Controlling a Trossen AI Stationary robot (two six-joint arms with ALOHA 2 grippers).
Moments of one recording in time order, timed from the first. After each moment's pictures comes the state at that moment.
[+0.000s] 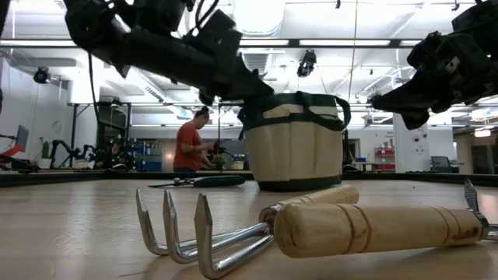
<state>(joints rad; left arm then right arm) -0.11 1.66 0.75 0.73 -0.39 -0.04 0.01 0.53 0.01 0.32 0.13 0.29</state>
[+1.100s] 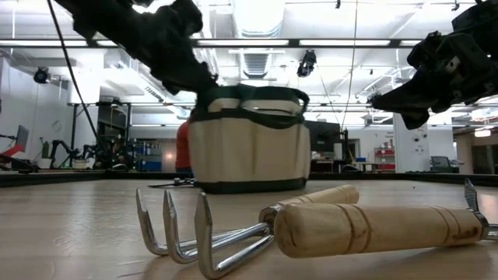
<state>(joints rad) -0.10 1.30 0.73 0.05 -0.18 -0.11 0.01 0.53 0.01 0.33 0.13 0.29</state>
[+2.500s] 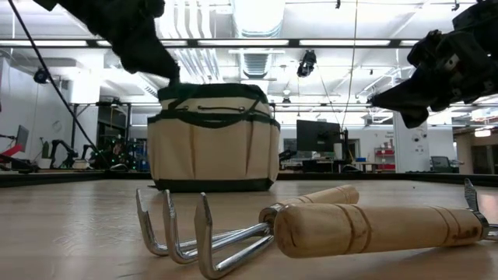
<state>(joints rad) -0.09 0.98 0.73 -0.31 -0.36 -0.24 0.01 0.53 0.01 0.34 0.13 0.29</state>
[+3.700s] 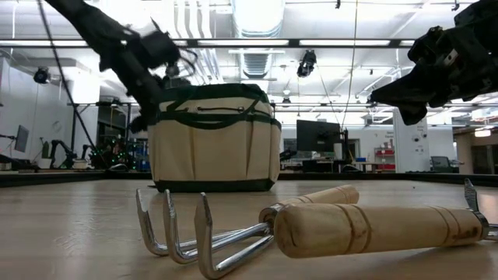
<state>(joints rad) 0.55 1.28 0.72 -0.24 0.07 -0.39 0.01 0.53 0.01 0.38 0.13 0.28</state>
